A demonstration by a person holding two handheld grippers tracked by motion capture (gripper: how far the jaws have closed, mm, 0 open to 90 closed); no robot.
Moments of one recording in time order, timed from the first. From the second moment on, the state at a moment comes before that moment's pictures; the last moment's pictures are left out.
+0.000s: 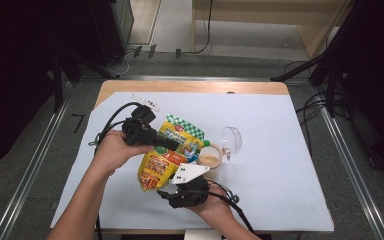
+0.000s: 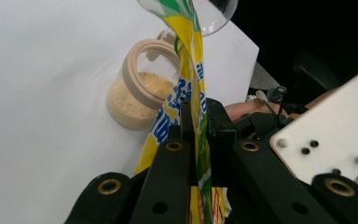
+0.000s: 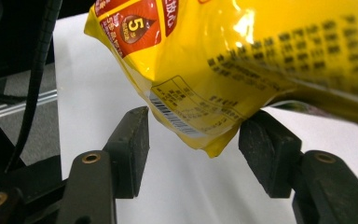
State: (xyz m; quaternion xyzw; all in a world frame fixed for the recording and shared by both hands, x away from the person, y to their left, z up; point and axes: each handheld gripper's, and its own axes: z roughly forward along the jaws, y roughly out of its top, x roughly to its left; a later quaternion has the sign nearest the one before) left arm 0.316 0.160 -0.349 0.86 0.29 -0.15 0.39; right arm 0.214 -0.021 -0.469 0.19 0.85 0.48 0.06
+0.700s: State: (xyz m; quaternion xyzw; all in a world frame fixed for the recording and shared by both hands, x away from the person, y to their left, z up) left arm 0.319 0.186 -0.336 0.84 0.30 -0.11 0.44; right arm 0.207 -0.043 -0.457 0.20 0.84 0.50 0.04
